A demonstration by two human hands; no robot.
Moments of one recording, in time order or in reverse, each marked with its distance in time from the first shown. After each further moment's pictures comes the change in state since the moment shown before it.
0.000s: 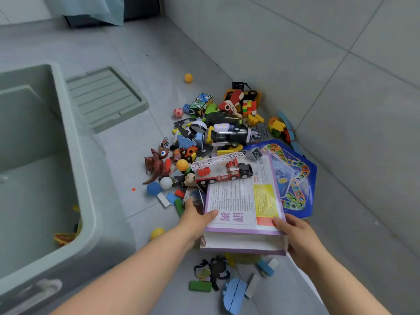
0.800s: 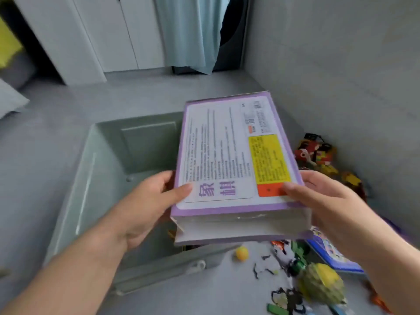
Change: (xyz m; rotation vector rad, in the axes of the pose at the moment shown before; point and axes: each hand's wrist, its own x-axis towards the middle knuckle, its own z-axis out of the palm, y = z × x) left_hand -0.242 0.066 -0.290 -0.260 0.038 0.432; right_hand -0.229 -0.125 0.202 -0.224 -0.599 -0.573
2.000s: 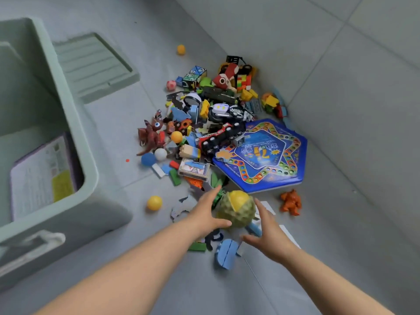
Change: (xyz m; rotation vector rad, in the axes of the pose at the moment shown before) left_hand 0.111 -0.255 0.269 0.599 -0.452 -0.155; right_hand -0.063 0.297 -0.186 -0.753 0.172 0.429
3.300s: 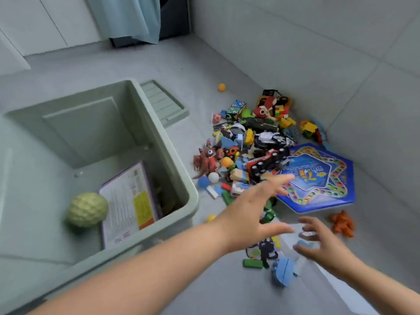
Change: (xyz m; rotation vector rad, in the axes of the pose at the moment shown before) left_hand -0.127 0.071 -0.113 0.216 0.045 0.648; right_hand -0.052 -0.090 -0.015 0.077 0.052 -0.008
